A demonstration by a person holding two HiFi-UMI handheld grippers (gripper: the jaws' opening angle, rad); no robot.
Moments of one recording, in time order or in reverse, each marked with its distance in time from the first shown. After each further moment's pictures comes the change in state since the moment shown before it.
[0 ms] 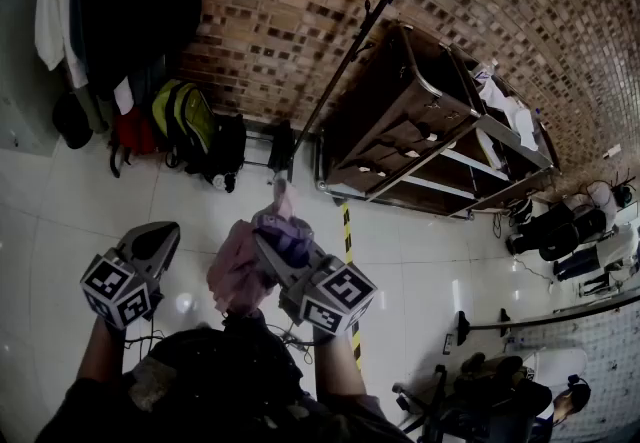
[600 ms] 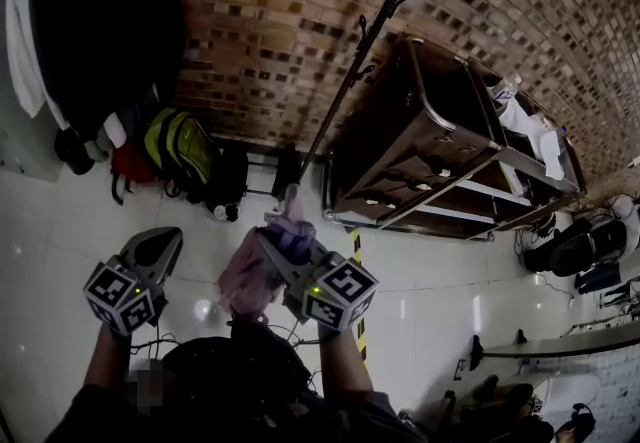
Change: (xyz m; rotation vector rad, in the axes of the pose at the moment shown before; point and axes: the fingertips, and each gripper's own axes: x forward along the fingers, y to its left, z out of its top) left arm 0.187 0.048 0.065 0.010 0.004 0.052; right arm 0.038 -0.208 0.057 0.029 0.024 0.031
